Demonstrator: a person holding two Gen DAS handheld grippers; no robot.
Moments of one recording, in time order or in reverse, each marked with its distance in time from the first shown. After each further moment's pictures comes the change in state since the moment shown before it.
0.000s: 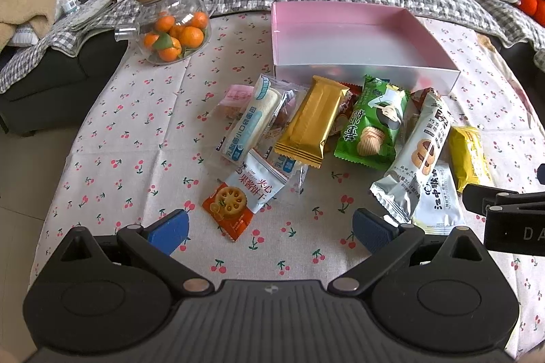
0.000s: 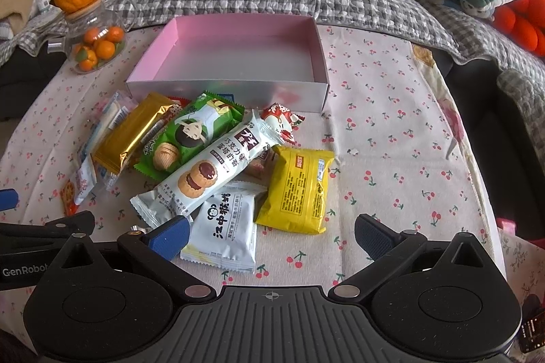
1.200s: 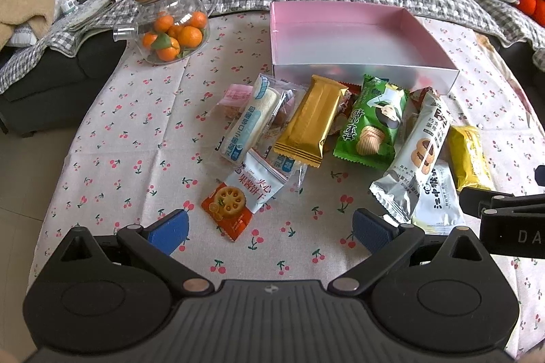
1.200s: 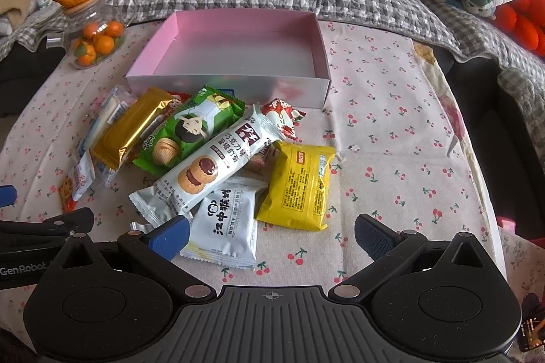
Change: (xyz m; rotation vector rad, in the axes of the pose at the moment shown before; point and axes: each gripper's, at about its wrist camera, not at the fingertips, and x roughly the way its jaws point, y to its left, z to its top) left arm 0.001 0.000 -0.001 0.002 -0.004 -0.009; right arm 0.002 0.001 -0.001 -0.005 0.018 -0.007
